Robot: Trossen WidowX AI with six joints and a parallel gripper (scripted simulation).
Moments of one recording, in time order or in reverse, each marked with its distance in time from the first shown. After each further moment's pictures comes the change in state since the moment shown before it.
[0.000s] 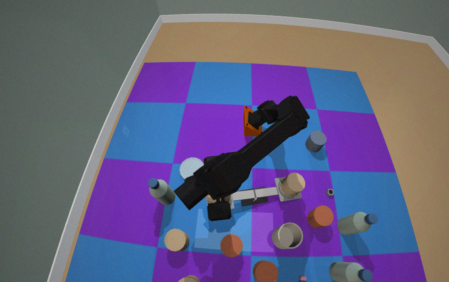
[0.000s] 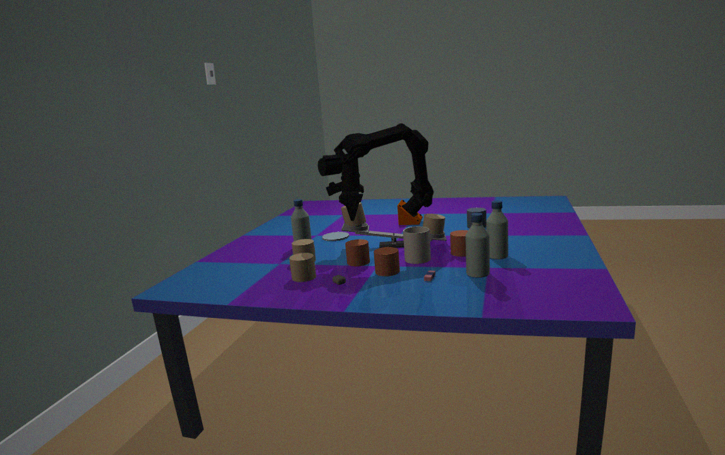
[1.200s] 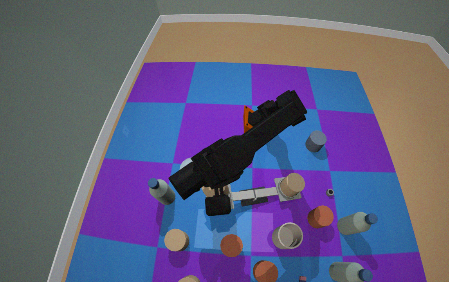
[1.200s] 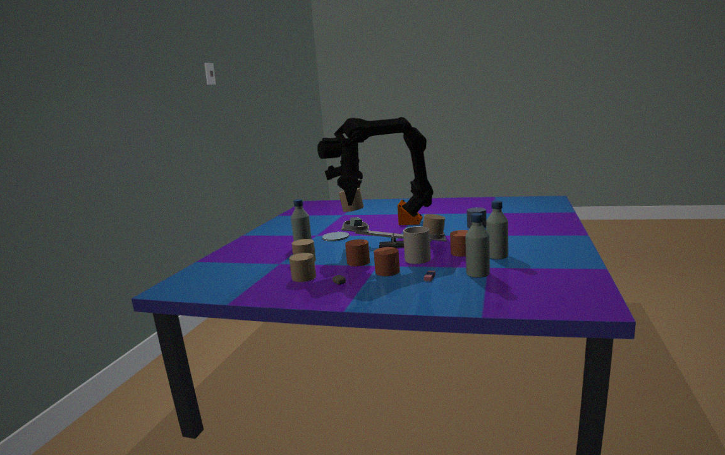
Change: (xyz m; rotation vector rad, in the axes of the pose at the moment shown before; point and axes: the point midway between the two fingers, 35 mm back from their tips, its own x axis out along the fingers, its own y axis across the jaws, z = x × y) arm -0.050 -0.003 0.003 0.004 -0.041 0.025
